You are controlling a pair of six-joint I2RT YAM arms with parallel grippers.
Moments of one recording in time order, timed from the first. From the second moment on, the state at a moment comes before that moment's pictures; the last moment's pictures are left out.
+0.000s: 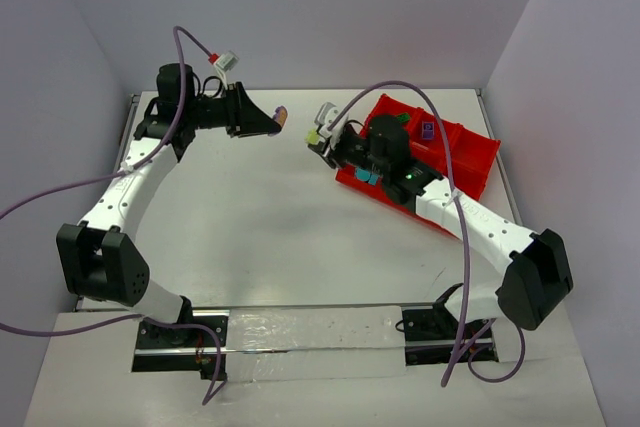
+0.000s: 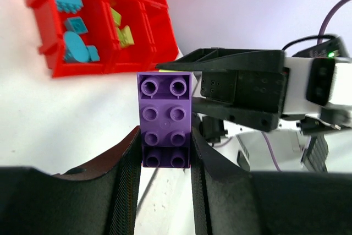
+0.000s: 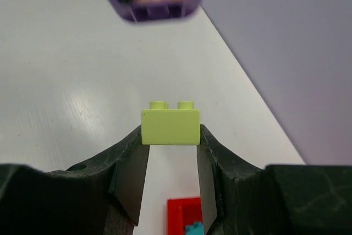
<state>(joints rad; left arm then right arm) -0.22 1.51 1.40 -0.25 1.02 -0.62 0.64 1.34 1.07 0.14 -0.31 -0.42</state>
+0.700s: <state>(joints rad) -0.30 1.58 1.45 -0.33 0.85 -0.60 0.19 1.24 0.93 -0.23 0.09 0.18</state>
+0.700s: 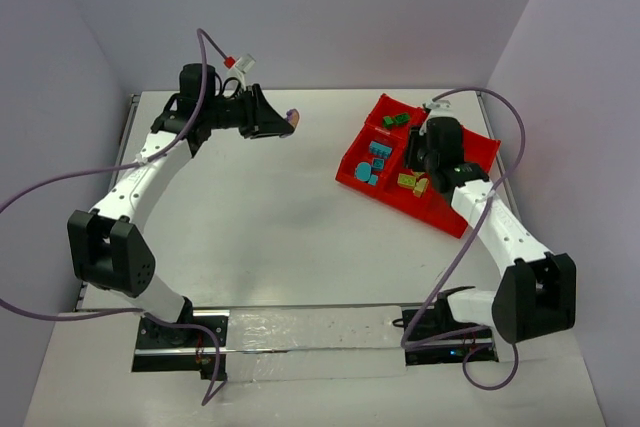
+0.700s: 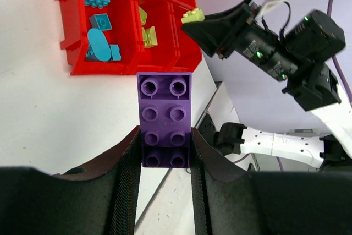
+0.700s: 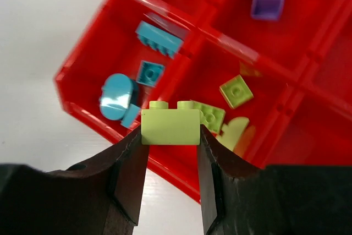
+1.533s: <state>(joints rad) -0.38 1.66 1.59 -0.54 0.70 -0.46 0.20 1.38 1.06 -0.38 0.02 0.25</state>
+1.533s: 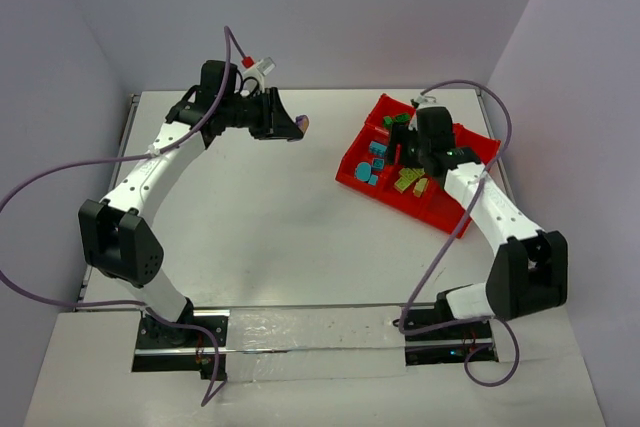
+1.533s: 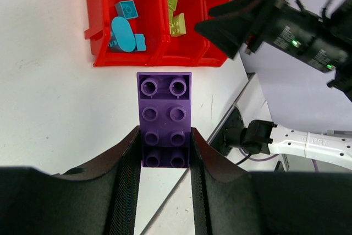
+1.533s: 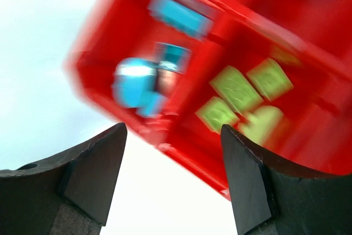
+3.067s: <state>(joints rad) -0.41 1.43 1.45 -0.40 0.95 -0.31 0.37 1.54 1.32 0.31 -1.26 0.70</state>
